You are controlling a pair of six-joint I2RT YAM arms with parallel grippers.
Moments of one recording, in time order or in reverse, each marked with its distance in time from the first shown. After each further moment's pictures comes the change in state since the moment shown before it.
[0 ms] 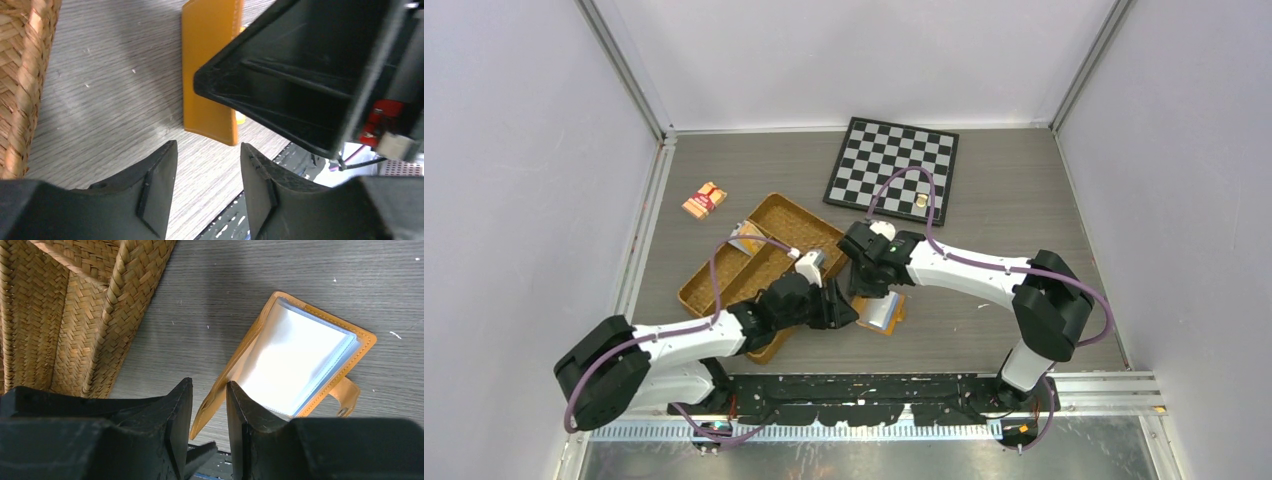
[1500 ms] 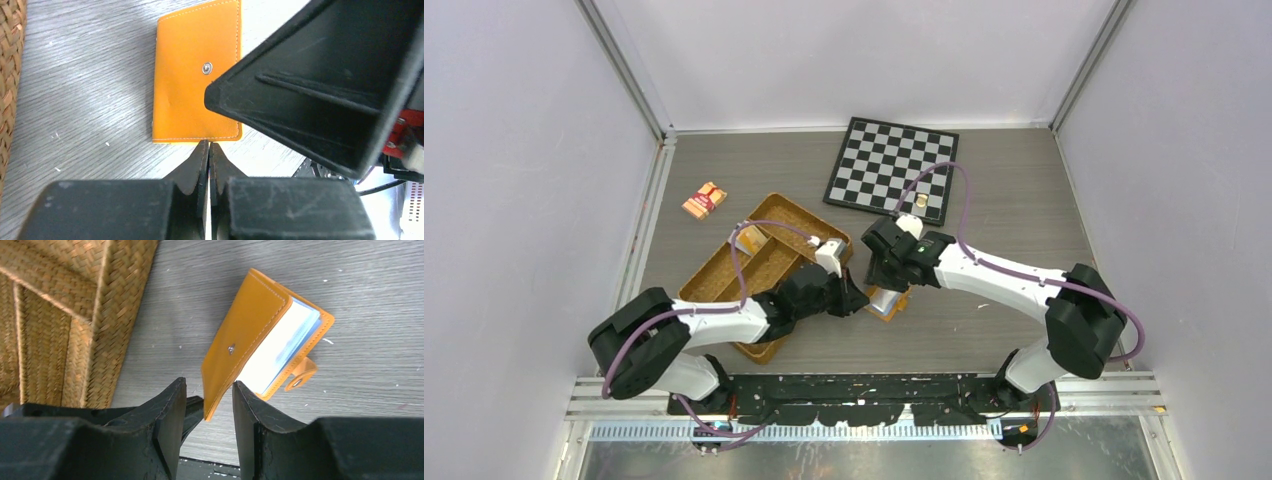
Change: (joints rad) left arm -0.027 0.244 0.096 0.215 -0.049 0.108; right arm -0.071 -0.150 -0.108 0.021 0.069 0.016
